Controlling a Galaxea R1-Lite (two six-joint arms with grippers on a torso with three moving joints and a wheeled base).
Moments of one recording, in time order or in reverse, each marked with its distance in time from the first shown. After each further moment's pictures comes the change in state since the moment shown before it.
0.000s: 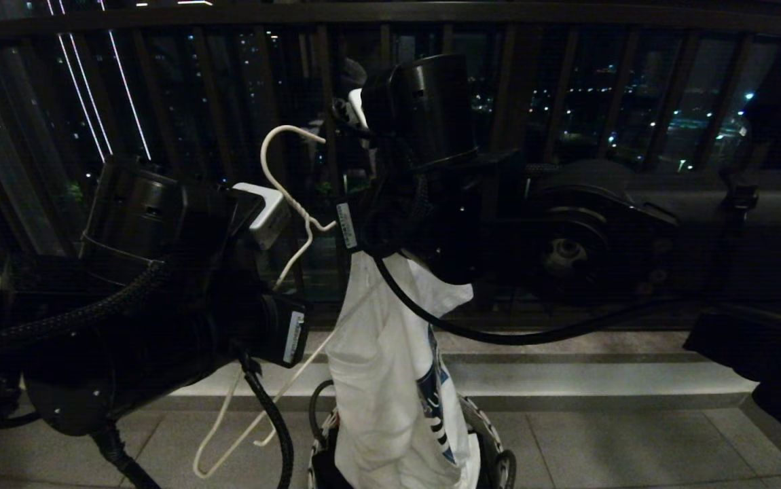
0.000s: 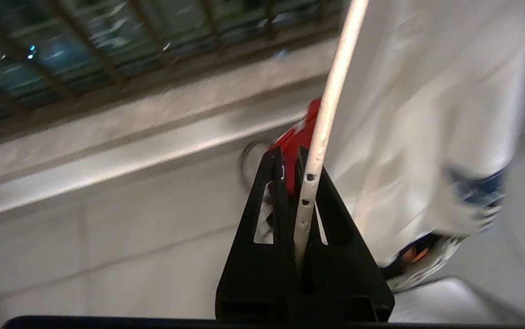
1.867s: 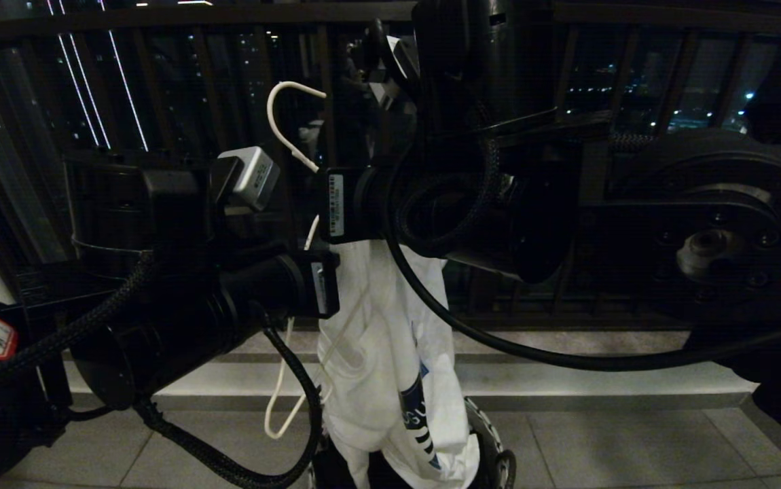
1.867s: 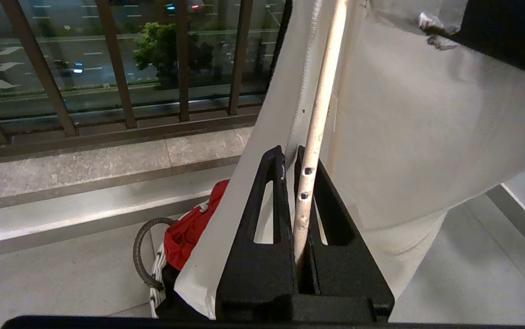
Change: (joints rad) left arm 0.031 0.034 0.087 -0.407 -0.166 -0.155; right arm 0.053 -0.139 0.124 -0.027 0.228 0.211
